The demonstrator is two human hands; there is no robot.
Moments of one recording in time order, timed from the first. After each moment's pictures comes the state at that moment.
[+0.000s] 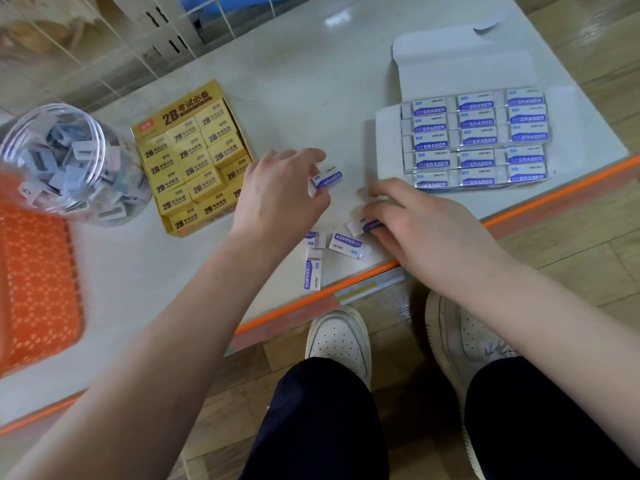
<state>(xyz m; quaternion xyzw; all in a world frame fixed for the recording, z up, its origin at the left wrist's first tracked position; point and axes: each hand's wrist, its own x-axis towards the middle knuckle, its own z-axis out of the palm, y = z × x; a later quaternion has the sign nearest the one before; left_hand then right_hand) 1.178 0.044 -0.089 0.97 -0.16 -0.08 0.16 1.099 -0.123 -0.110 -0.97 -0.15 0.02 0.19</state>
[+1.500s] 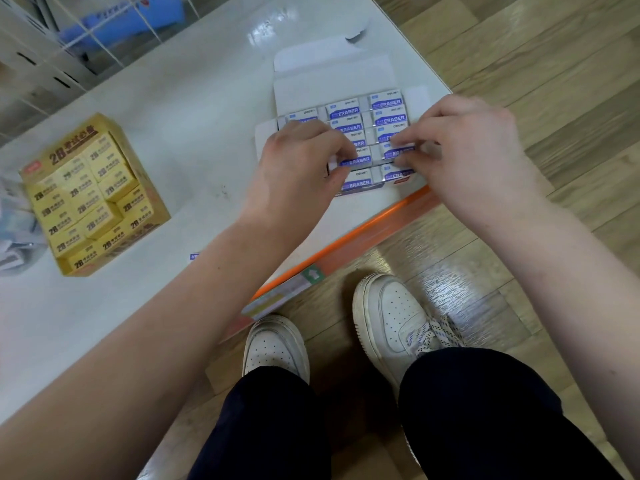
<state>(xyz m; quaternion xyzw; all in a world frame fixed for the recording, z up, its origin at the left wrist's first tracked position) 1.165 -0.074 -0.088 0.90 -0.36 0.02 0.25 1.100 -0.250 -0.085 -0.96 0.10 -0.07 0.24</state>
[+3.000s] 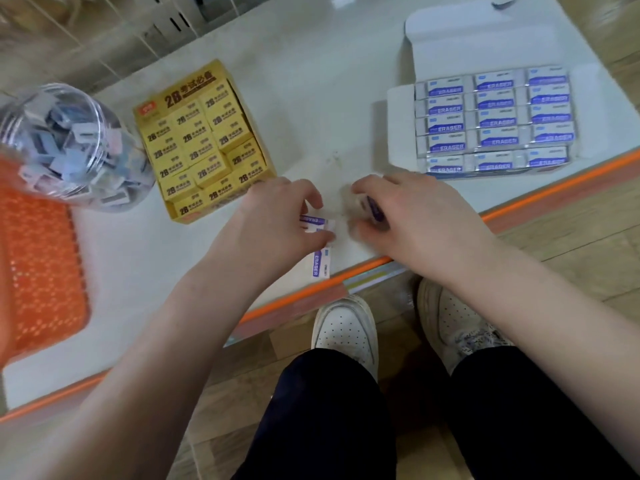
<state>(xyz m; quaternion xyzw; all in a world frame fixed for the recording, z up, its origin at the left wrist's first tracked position) 1.151 0.069 -0.073 0.96 -0.15 -0.22 0.11 1.111 -0.100 -0.095 -0.97 -0.10 0.07 0.21</state>
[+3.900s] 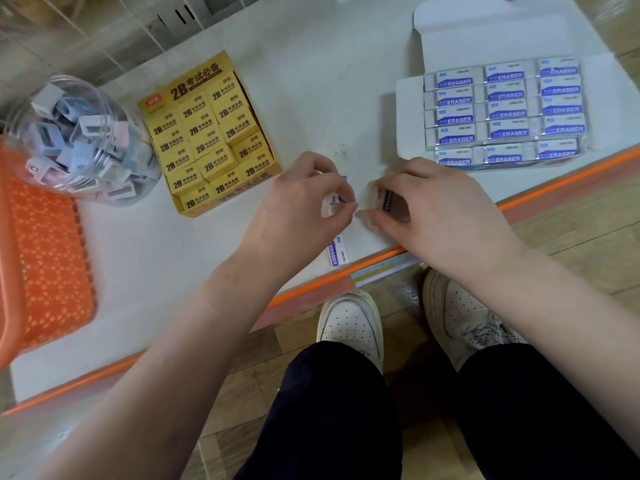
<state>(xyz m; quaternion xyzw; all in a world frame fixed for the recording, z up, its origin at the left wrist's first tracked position) 1.145 0.062 -0.097 0.93 -0.21 -0.09 0.29 1.102 -0.106 -0.097 -0.97 -0.05 0.03 0.22</state>
